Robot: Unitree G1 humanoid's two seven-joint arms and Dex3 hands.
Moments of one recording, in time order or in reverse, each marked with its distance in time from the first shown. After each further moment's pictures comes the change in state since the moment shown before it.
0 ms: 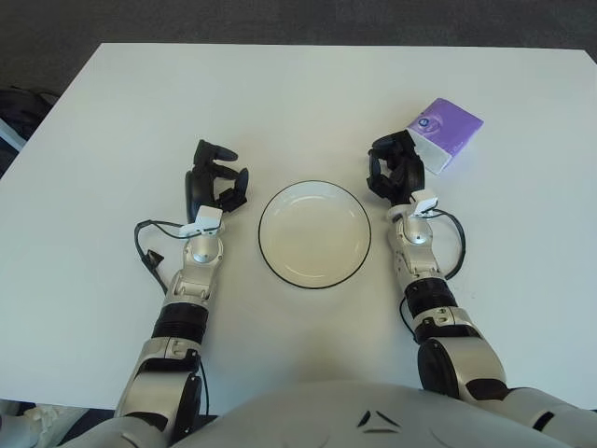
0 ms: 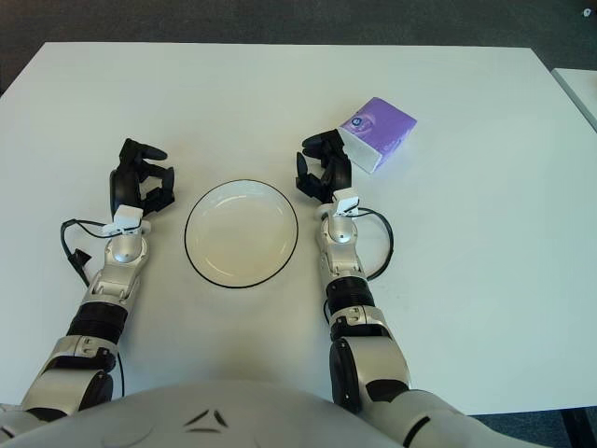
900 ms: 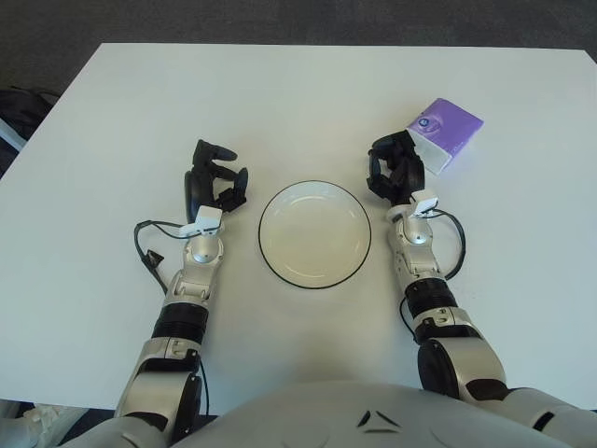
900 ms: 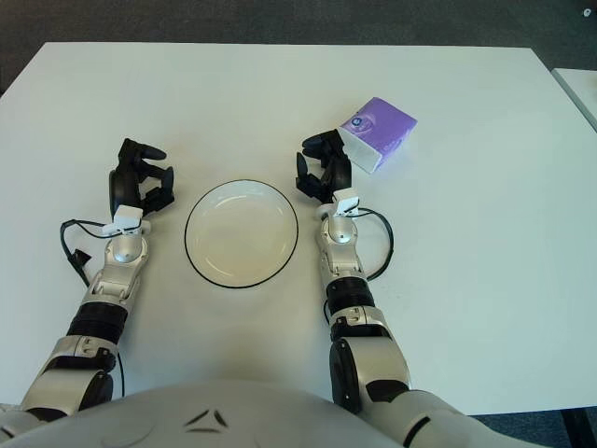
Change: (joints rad) left arm -0.004 -0.002 0.000 -0.005 -0.004 -0.001 0.005; right arm 0.061 0.005 0.017 -0.115 -0.003 0.040 0.006
